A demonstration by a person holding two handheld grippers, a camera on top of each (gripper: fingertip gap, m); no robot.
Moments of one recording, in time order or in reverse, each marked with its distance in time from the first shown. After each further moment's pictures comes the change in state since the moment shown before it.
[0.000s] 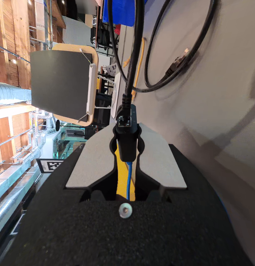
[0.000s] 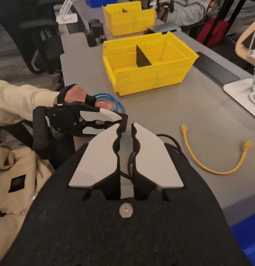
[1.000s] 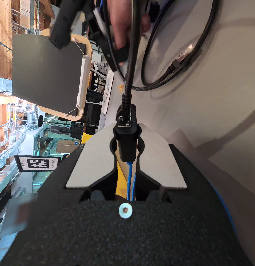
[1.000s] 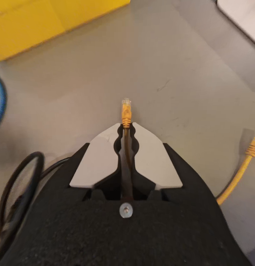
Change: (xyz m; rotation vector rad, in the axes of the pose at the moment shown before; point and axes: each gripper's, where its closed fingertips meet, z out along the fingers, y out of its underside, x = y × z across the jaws) left arm 0.001 0.015 -0.002 0.002 0.066 -0.097; right arm 0.174 0.098 0.147 -0.307 0.118 0.131
